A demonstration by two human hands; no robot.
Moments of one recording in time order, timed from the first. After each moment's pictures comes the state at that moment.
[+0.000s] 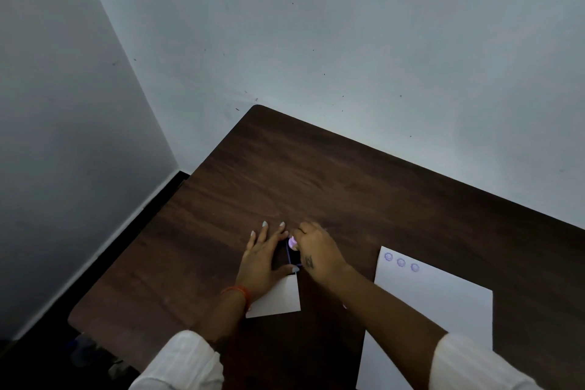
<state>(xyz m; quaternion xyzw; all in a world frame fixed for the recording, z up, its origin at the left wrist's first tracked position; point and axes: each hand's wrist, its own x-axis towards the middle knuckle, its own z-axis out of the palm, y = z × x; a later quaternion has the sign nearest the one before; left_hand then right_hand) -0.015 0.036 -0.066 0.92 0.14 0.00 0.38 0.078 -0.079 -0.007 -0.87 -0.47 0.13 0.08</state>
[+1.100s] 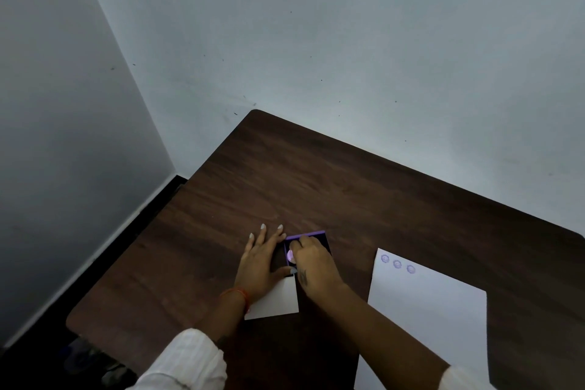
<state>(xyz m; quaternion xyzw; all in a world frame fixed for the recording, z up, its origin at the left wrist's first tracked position) -0.015 0.036 -0.066 0.92 0.14 0.01 0.36 0.053 -0.085 -0.003 -0.89 -0.41 0.18 0.06</state>
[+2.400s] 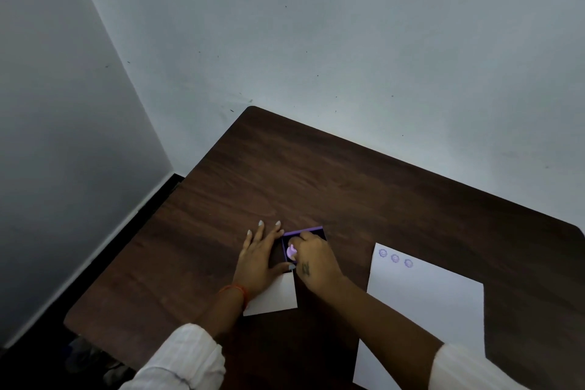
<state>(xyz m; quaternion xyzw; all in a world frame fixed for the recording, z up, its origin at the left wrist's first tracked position) -0.015 0.035 -0.068 0.92 0.14 0.01 0.36 0.058 -0.089 -0.006 -0.89 -0.42 0.16 0.10</state>
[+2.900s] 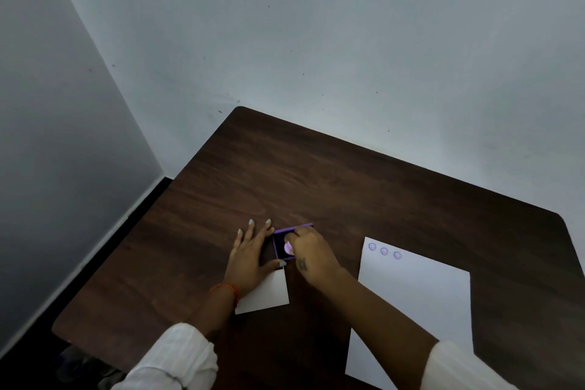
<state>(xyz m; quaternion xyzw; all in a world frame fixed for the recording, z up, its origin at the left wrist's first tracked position) -0.015 0.035 -0.067 0.92 0.14 0.01 0.36 0.066 -0.097 0.007 -0.89 -0.39 0.21 0.10</state>
